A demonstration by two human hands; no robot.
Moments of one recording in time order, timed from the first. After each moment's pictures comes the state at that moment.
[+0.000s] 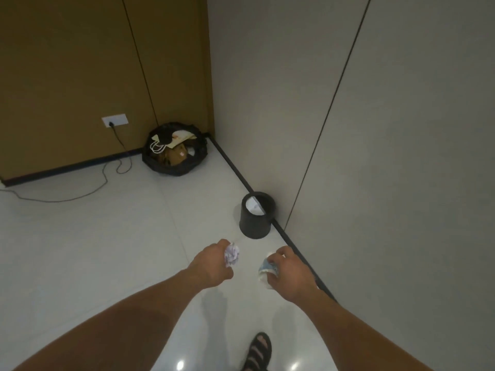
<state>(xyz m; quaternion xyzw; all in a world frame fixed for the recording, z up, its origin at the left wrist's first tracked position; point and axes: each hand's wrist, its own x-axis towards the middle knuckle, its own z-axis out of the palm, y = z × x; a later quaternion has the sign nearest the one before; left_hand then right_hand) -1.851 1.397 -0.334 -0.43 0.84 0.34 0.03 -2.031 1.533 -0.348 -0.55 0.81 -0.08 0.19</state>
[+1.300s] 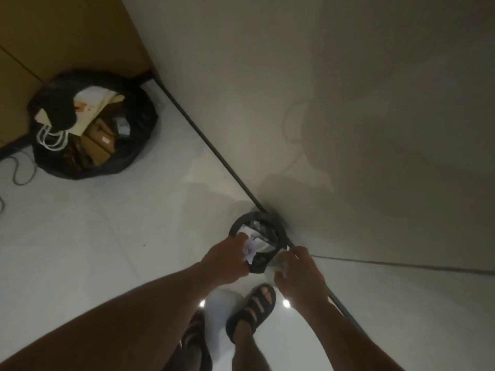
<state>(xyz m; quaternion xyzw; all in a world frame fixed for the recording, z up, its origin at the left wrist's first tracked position) -2.262 0.902 -0.600 -0.31 0.83 0.42 0.21 -2.376 1.069 -0.598 -0.34 0.87 -0.09 0.34</state>
